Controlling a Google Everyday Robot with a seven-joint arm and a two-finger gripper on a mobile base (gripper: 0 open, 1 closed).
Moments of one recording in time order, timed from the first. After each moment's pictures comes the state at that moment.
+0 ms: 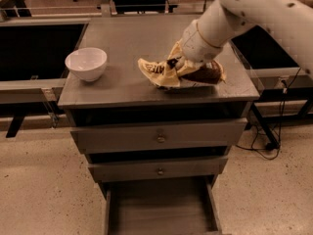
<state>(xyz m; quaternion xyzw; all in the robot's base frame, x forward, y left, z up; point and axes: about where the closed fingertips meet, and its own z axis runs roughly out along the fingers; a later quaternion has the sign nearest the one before) 0.632 -0.059 0.894 -0.80 0.53 0.00 0.29</state>
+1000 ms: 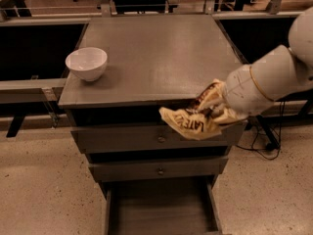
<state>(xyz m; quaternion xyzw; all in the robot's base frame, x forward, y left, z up) 0.492 -0.122 0.864 -0.76 0.57 0.09 0.31</state>
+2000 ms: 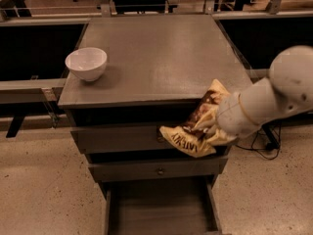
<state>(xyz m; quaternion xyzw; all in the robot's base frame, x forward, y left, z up) 0.483 -0.124 0.797 -0.72 0.62 0.12 0.28</state>
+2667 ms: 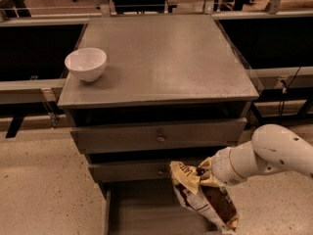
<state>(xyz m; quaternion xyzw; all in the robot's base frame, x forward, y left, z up) 0.452 -0.139 0.628 -0.64 0.70 0.16 0.27</state>
